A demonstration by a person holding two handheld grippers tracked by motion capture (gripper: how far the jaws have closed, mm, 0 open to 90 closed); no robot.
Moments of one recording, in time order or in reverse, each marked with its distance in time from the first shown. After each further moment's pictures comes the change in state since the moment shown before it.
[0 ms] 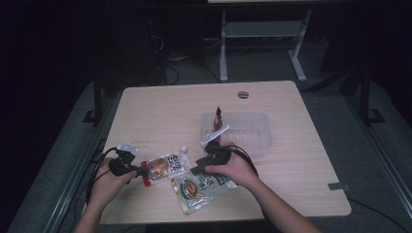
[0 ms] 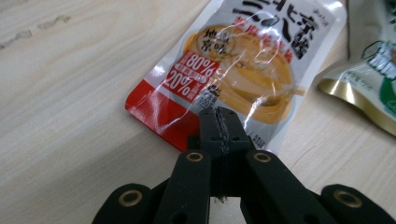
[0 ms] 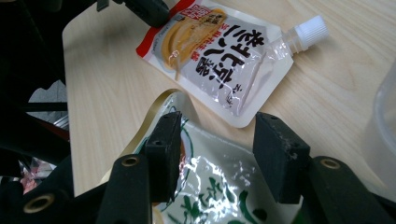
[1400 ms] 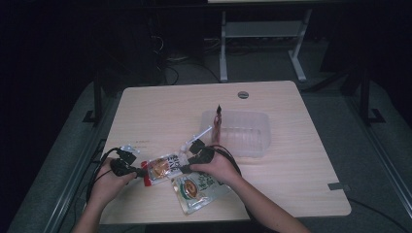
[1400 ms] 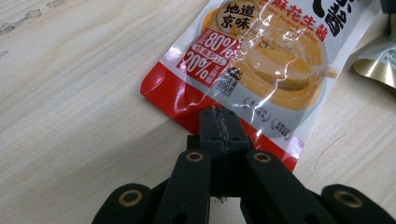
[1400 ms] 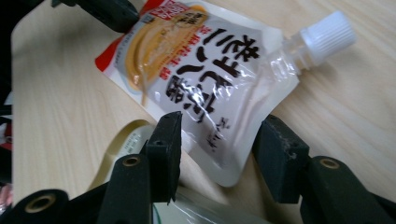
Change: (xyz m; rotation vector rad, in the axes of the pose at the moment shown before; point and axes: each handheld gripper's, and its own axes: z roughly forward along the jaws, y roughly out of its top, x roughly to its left) left arm 0.003 -0.001 0.004 0.052 0.042 0.014; right arm -0.009 0.018 0.053 0.042 -0.046 0.020
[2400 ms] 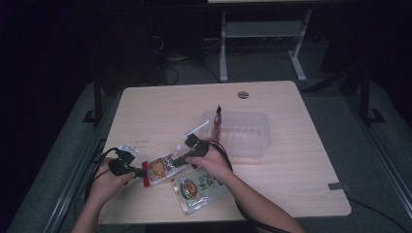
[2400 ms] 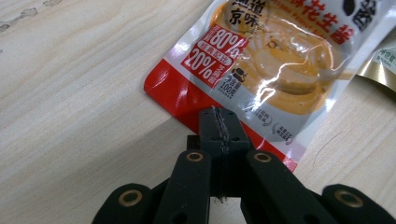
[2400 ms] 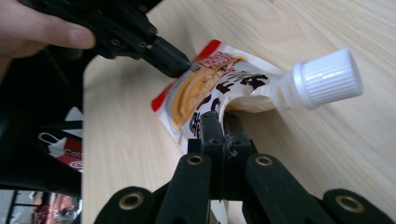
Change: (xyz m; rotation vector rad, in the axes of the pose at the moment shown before) left arm 0.005 -0.002 -0.001 -0.010 -0.029 0.006; right arm 0.004 0.022 -0.002 -0.079 0.166 0.016
